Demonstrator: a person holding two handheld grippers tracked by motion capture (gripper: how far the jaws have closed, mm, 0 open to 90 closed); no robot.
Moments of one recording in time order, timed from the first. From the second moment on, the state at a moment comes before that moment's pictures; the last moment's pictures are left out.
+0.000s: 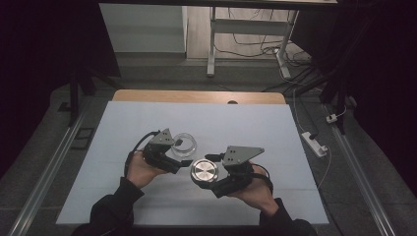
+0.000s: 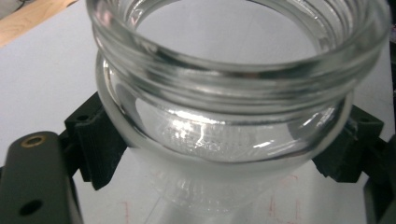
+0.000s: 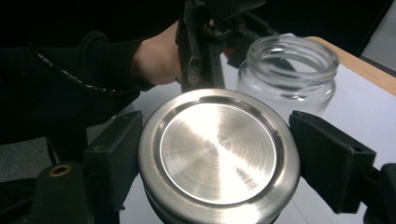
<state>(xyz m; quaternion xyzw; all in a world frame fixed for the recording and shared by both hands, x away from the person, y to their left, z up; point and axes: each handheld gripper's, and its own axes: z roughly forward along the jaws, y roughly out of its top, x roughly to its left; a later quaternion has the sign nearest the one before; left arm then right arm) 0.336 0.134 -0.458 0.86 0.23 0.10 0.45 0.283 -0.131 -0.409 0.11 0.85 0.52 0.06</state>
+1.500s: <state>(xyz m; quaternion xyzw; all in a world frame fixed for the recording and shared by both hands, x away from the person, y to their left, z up) 0.393 0.106 -0.473 0.85 0.25 0.12 0.44 0.268 -0.124 -0.466 0.12 0.86 0.49 0.07</state>
